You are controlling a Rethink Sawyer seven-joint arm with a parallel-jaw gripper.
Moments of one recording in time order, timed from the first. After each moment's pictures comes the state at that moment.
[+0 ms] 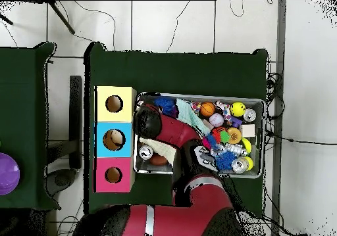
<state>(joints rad) -0.17 -0.36 0.08 1.60 0.25 0.08 1.66</state>
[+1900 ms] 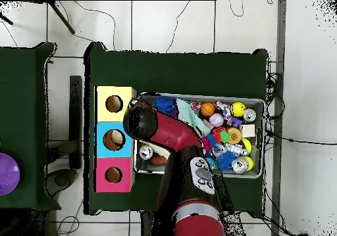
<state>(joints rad) -0.10 -0.54 0.01 1.68 0.35 0.25 1.66</state>
